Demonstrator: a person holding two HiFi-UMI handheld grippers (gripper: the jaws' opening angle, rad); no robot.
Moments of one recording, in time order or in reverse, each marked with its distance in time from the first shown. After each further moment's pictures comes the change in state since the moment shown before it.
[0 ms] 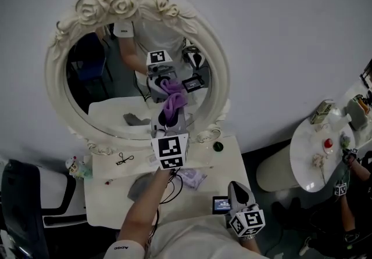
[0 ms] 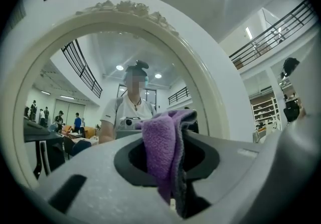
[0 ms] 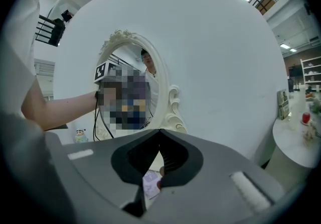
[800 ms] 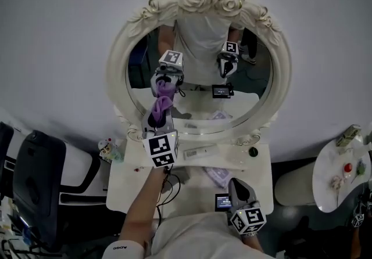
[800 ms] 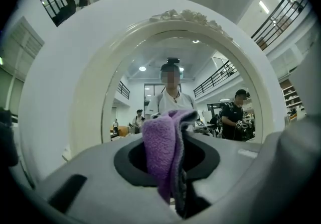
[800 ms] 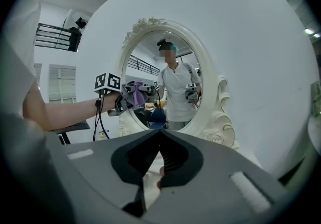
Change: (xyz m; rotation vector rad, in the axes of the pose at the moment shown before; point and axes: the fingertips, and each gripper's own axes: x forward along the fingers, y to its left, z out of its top) left arm -0.099 0.213 -0.020 0.053 0.078 0.338; right arm 0.066 0.129 -0.001 -0.031 0.040 0.253
